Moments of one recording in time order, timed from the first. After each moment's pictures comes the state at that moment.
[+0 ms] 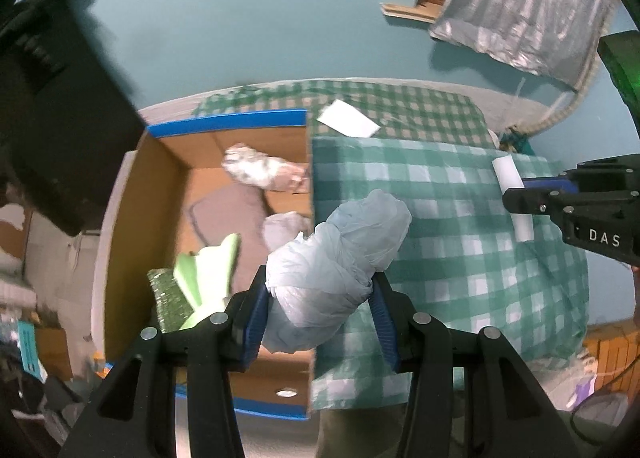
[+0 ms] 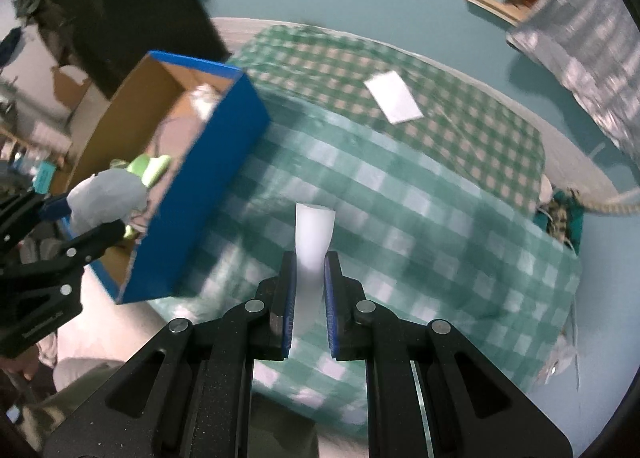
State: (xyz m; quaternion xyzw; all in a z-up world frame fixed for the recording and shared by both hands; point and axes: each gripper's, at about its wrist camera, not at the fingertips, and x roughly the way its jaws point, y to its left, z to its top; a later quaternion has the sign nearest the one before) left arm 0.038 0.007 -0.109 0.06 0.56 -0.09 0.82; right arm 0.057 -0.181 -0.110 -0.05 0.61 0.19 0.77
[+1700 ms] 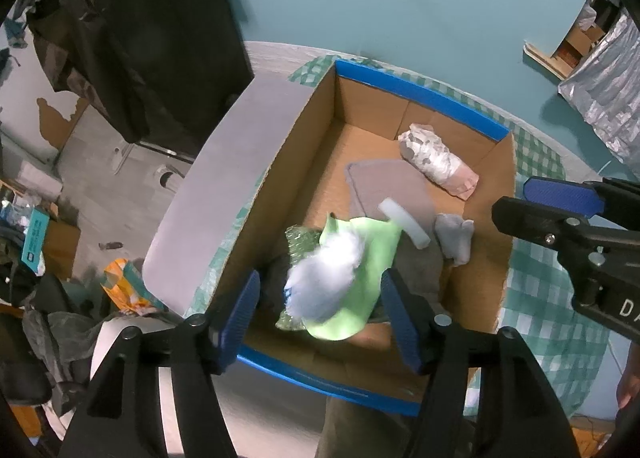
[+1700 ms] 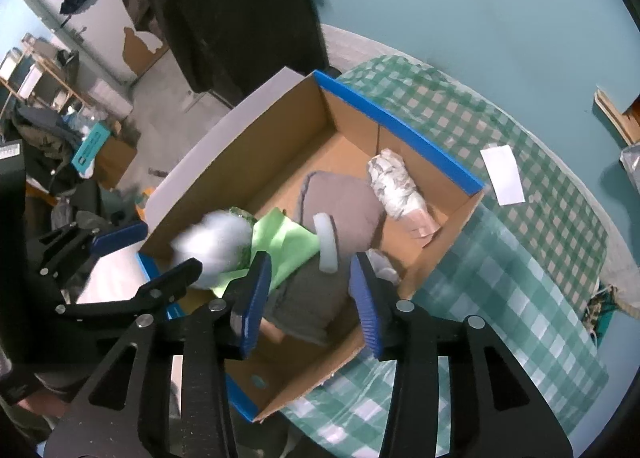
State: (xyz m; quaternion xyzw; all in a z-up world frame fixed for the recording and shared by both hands) left arm 0.049 0.161 -0.130 -0.04 0.59 0.07 0.80; right arm 0.087 0.016 -0.100 -0.08 0.57 0.31 0.76
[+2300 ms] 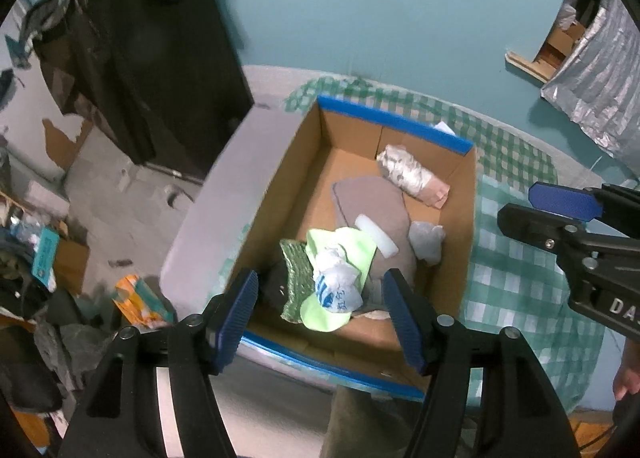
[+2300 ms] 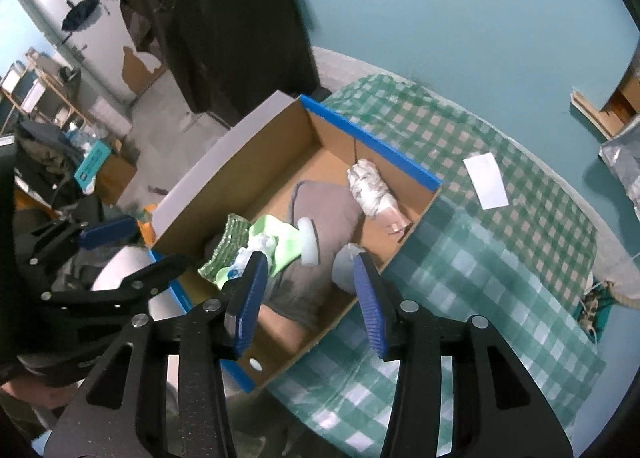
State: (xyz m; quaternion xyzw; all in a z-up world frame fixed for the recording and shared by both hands) left arm 0.035 0.136 -0.081 -0.02 0.57 0.07 0.82; right arm 0.070 -0.024 -0.064 -0.07 0.54 0.30 0.78
